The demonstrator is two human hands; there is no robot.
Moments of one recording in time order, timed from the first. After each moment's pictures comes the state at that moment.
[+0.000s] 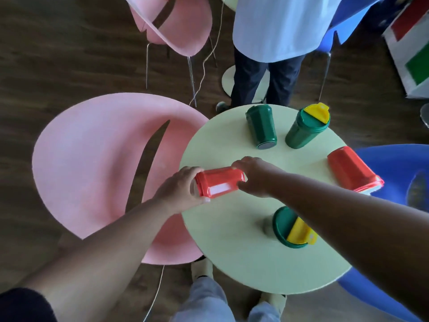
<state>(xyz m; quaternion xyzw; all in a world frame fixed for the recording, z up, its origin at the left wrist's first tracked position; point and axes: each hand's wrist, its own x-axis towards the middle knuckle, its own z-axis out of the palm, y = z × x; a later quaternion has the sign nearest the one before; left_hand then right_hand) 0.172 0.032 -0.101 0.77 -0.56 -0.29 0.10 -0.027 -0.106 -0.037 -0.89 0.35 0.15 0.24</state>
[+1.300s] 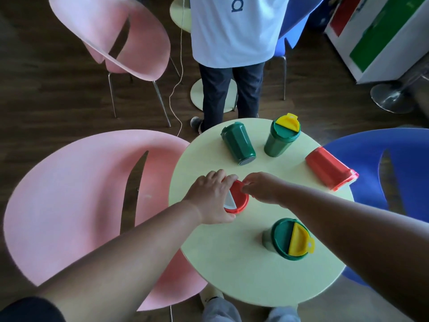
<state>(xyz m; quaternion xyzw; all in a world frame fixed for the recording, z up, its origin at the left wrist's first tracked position) 0.127 -0.057 -0.050 0.60 -0.78 -0.16 -0.02 -0.040 -0.127 -0.008 -0.72 0.54 0.14 0.42</state>
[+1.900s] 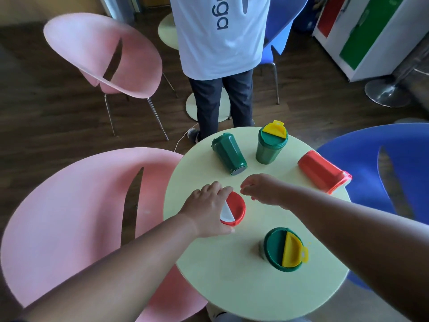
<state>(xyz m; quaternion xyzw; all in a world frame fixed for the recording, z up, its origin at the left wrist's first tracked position) 0.112 -0.065 -0.046 0.60 -0.78 -0.18 -0.05 -0.067 -0.153 -0.020 -0.68 0.56 0.09 0.45</state>
